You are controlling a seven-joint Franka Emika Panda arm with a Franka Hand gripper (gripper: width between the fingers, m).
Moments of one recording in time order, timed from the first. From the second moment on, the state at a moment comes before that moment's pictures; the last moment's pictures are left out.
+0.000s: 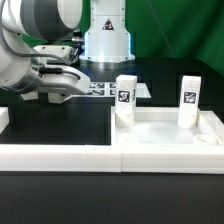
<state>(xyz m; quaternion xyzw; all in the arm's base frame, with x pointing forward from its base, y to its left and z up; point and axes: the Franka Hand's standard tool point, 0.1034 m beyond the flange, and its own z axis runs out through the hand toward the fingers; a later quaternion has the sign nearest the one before) 0.407 -0.138 0.012 -0.86 0.18 0.45 0.15</state>
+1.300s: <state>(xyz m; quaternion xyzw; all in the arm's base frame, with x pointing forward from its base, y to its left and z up) 0.556 -0.103 0.167 -0.98 0.07 0.16 0.07</state>
